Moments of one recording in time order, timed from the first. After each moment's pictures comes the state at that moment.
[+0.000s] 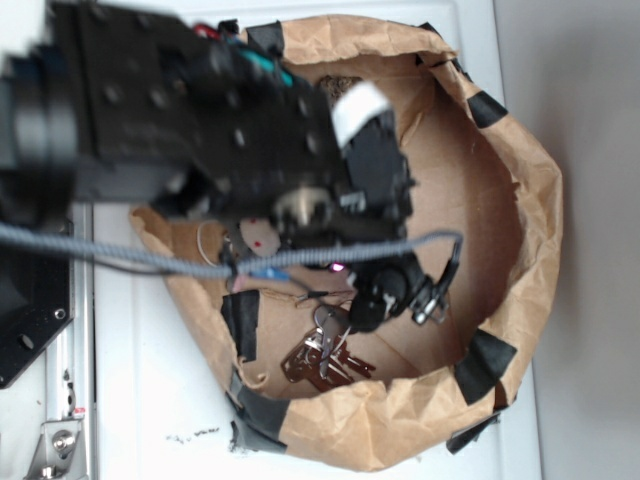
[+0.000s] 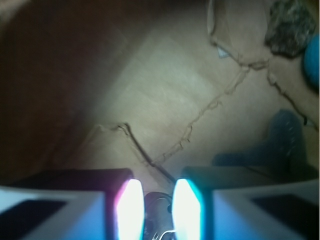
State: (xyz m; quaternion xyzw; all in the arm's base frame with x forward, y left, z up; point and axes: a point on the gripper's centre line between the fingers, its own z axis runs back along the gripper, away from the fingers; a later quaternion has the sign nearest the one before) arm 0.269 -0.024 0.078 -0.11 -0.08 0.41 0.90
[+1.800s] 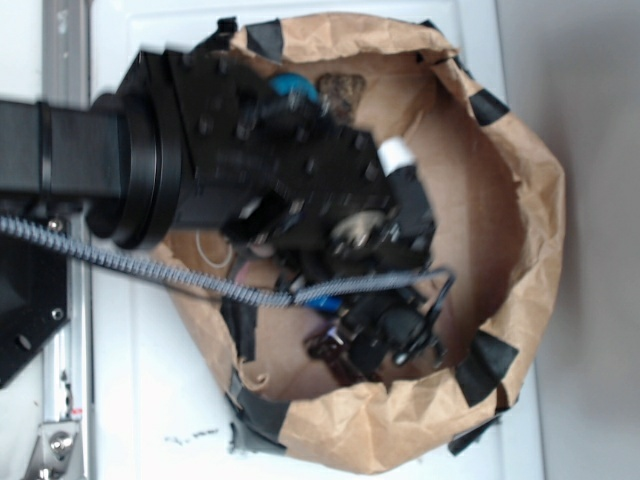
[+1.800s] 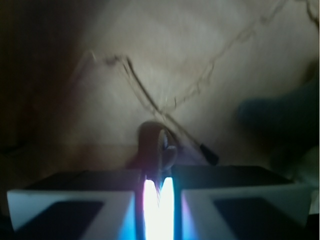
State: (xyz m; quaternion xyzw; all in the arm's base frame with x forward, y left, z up) arm 0.268 -0.038 0.076 -0.14 0.01 0.38 0.92
